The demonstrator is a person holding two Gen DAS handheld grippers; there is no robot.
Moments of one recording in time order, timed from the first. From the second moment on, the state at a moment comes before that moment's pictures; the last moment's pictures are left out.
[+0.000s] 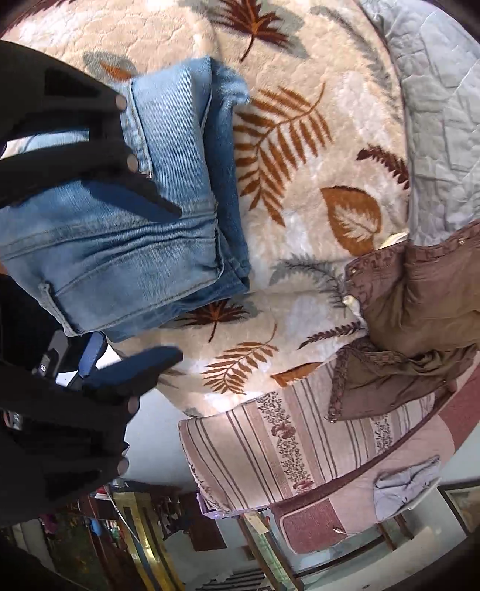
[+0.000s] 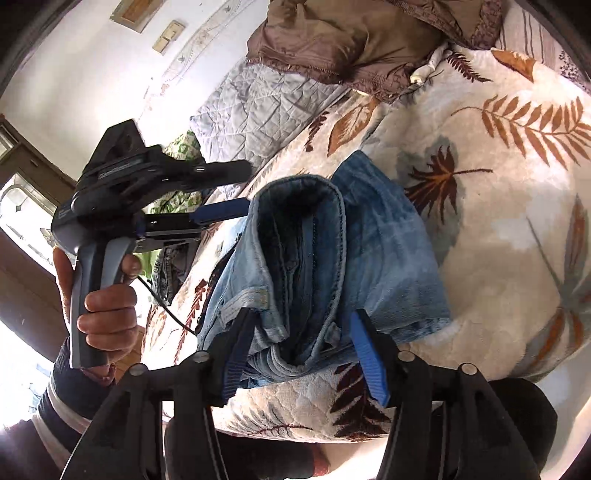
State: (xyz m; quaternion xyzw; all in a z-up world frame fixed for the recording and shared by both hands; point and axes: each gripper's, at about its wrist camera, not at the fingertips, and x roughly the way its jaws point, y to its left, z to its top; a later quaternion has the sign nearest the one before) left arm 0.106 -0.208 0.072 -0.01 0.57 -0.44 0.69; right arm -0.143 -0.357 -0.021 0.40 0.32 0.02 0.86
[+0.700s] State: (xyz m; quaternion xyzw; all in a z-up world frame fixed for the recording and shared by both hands) left arm 0.091 -0.155 0.006 -0.04 0.59 -0.34 0.73; right arm -0.069 -0.376 -0.042 0.45 0.37 0.07 0.81
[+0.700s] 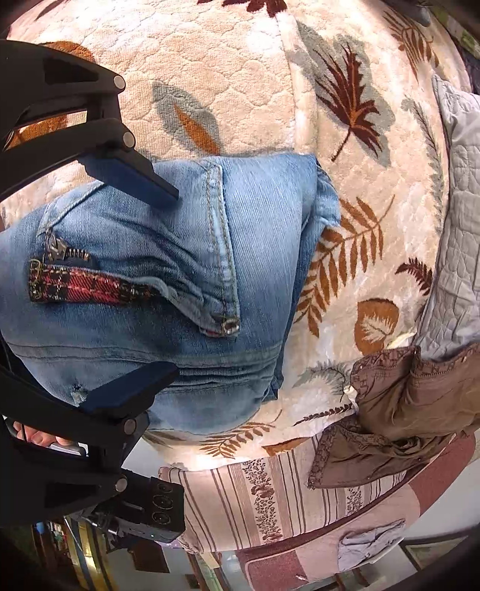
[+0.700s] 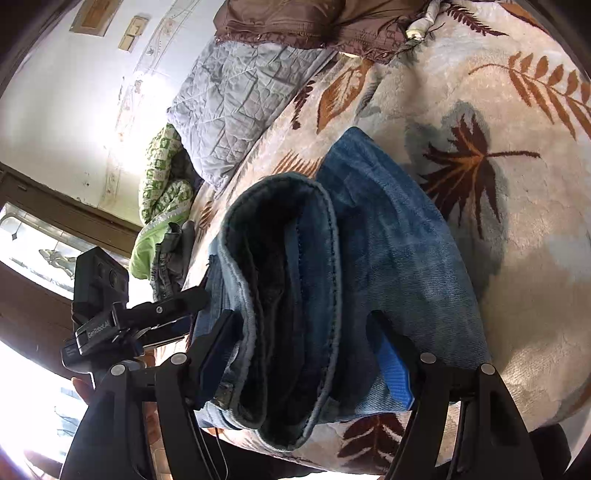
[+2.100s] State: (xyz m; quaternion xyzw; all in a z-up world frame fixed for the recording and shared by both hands) left arm 0.036 -0.186 0.021 0.04 0.51 -0.29 0.81; right arm -0.094 -0.444 -0.034 0.41 0.36 0.01 0.84
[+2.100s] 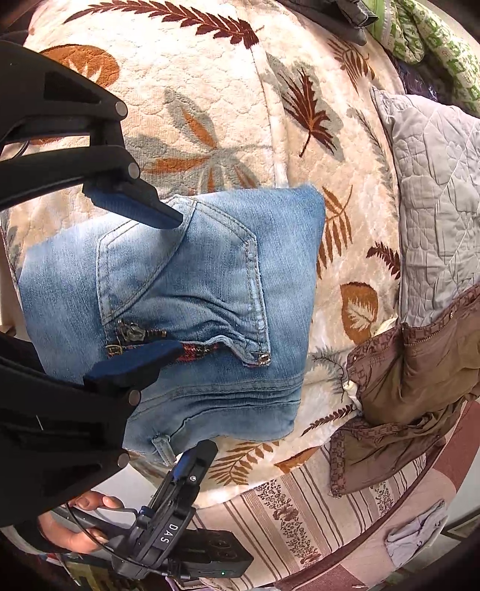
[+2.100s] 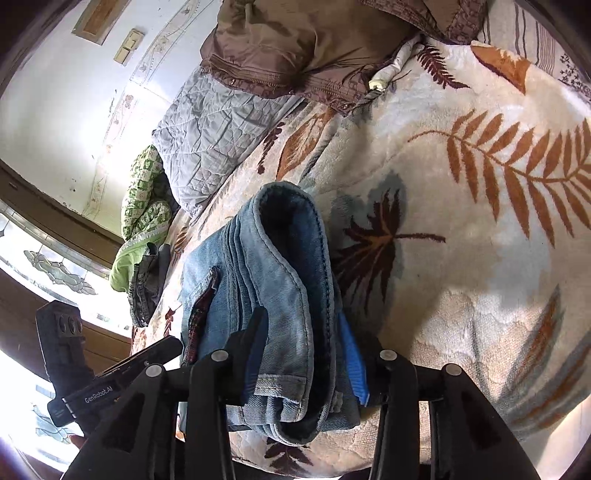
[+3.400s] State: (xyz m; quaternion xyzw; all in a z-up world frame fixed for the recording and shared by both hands) left arm 0.016 -0.177 -0.014 0.03 0.56 -0.31 0.77; right arm -0.099 -0.416 -0.046 0.32 0.41 0.04 0.85
